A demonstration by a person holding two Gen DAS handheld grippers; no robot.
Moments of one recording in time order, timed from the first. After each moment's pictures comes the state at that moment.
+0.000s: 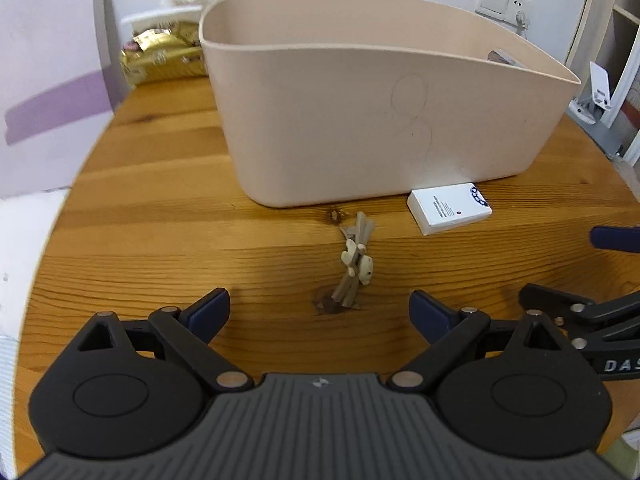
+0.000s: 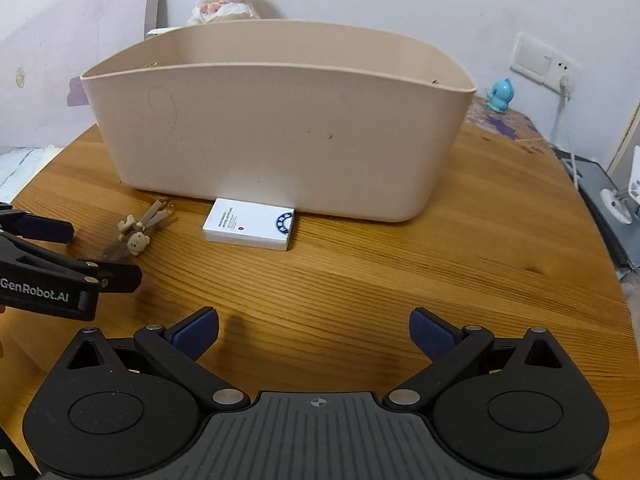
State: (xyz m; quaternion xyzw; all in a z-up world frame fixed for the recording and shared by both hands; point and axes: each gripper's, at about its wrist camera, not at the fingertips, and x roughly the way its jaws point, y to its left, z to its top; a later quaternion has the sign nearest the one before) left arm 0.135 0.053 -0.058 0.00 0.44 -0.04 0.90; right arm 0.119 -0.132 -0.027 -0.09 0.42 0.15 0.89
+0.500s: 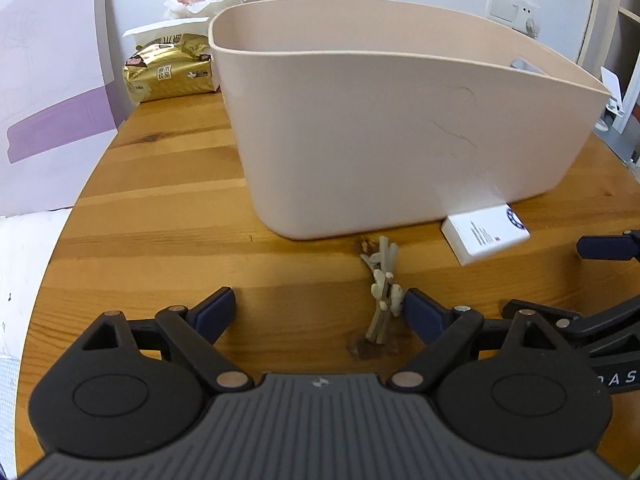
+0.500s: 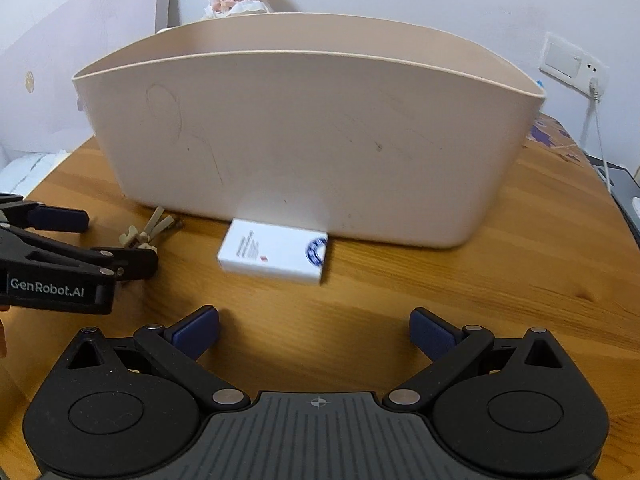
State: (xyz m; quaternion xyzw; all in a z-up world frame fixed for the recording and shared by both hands) left arm 0.153 0.060 -0.067 0.02 0.41 -0.03 0.91; right arm 0.147 -0.107 -0.043 -0.08 0.41 0.17 0.89
